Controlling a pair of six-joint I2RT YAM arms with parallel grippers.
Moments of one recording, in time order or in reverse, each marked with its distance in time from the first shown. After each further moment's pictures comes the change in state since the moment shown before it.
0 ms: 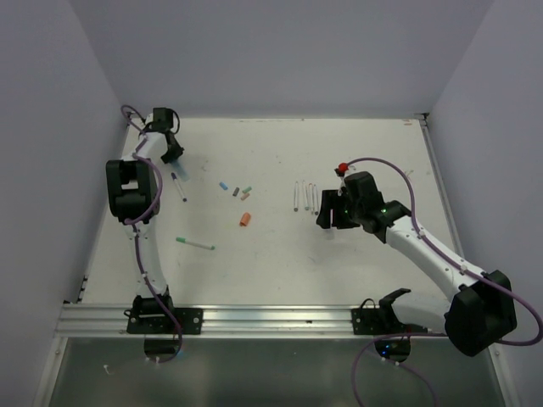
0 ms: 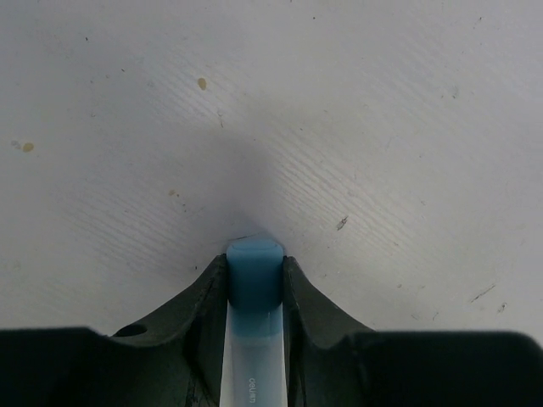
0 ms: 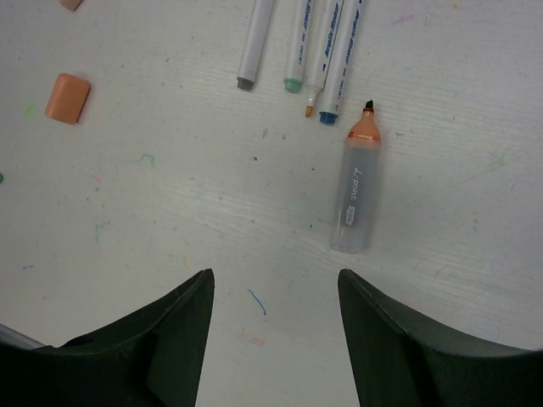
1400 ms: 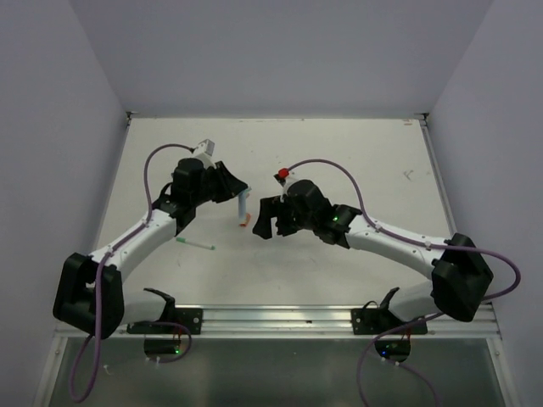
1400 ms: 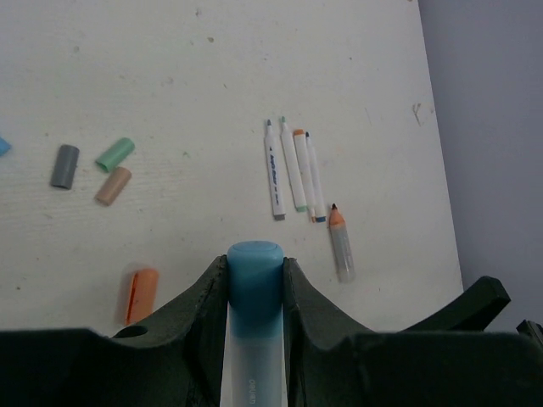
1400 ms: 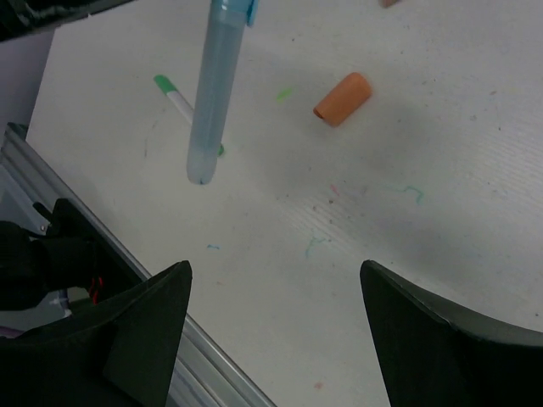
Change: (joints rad) left arm -0.424 -1.003 -1.022 0.534 0.499 -0.175; right arm 0.394 0.221 0.128 0.296 -0.022 0.197
